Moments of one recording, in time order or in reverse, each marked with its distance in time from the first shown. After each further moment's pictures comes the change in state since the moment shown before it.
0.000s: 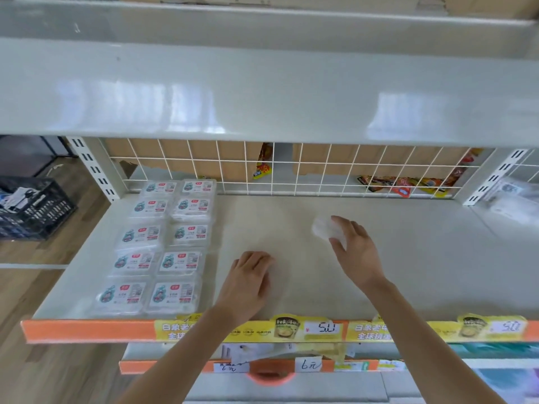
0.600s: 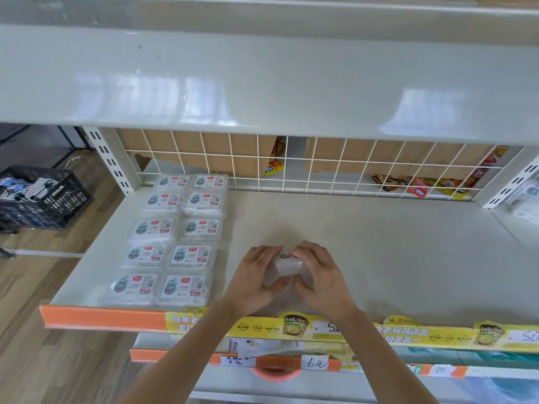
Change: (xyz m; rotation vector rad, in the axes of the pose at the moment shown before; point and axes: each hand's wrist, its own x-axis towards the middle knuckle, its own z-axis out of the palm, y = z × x) left_hand 0.001 0.002 -0.010 -0.289 -0.031 -0.139; right_hand -0.043 -0.044 0.047 0.233 -0.099 -0.324
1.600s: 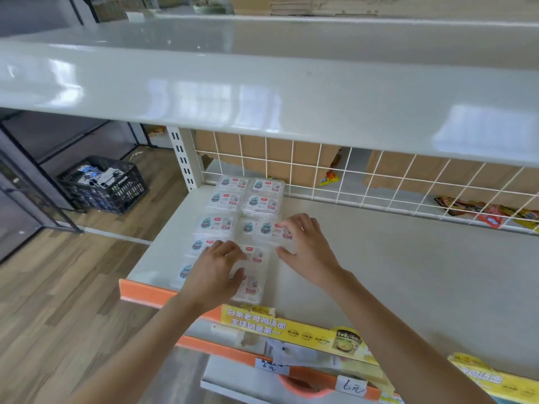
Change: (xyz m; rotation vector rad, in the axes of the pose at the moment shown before) left_hand -0.059 -0.058 -0.124 0.488 0.063 -0.110; right_hand 0.096 -0.077 0.052 -0.095 -0.201 -0.109
